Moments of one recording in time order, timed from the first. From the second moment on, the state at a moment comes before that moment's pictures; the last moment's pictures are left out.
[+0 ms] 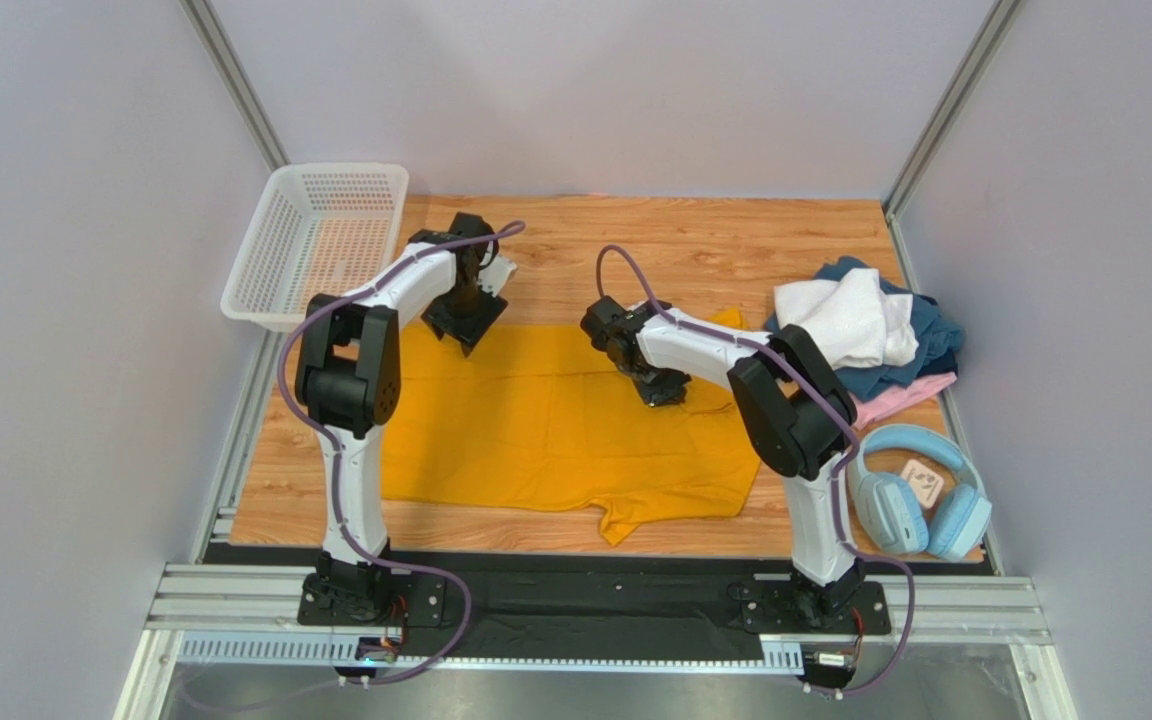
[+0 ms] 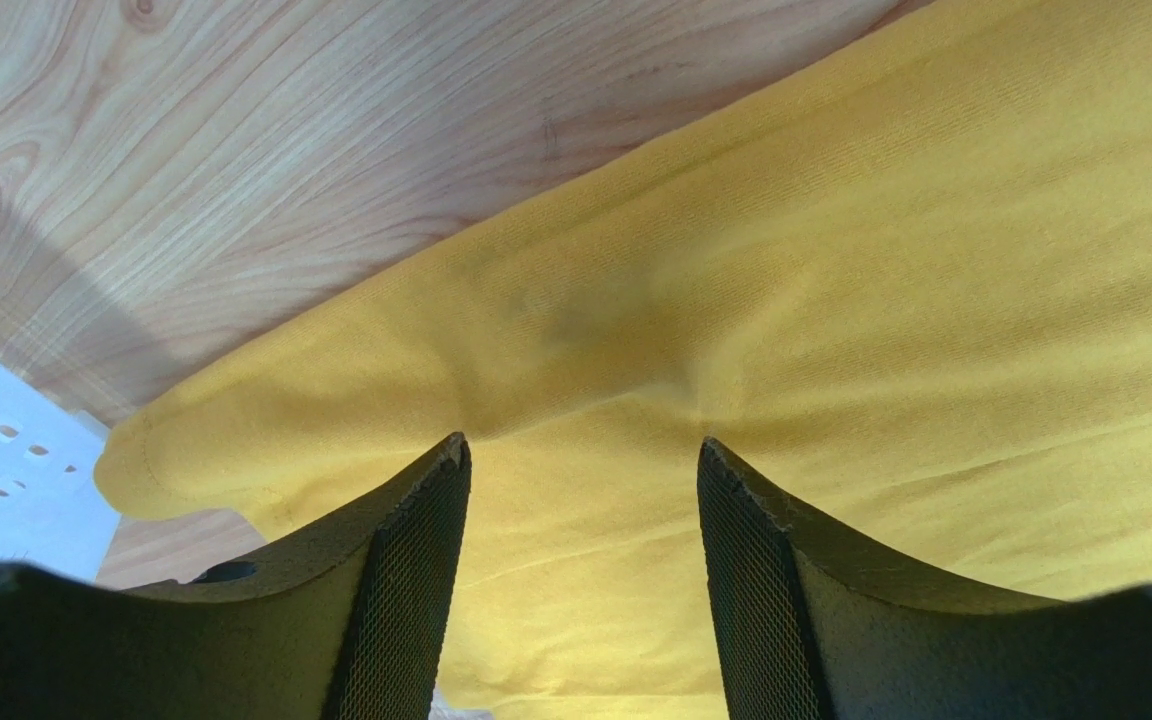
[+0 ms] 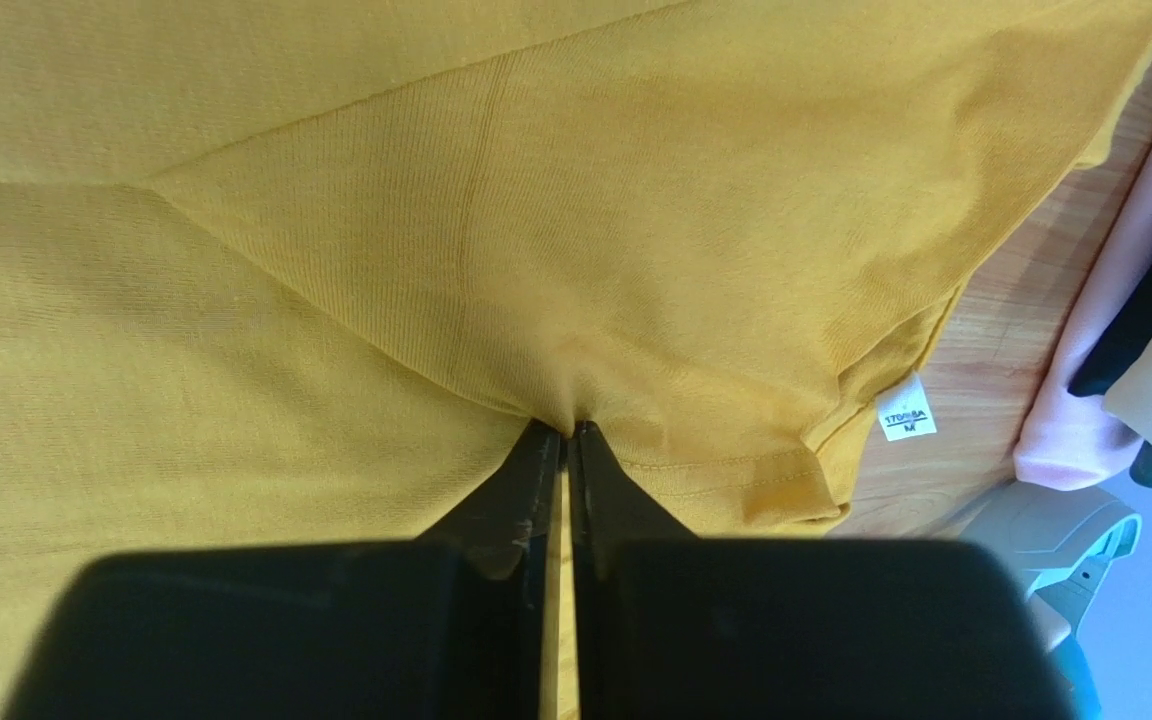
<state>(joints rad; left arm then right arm) -0.27 2.13 1.67 -0.90 -0.10 0.31 0.68 2.06 1.45 -0.90 0.51 0.30</state>
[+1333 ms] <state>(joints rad) -0.27 2.11 1.62 -0.87 -0.14 0.33 0.32 1.89 1.50 -0.86 -0.02 0.40</state>
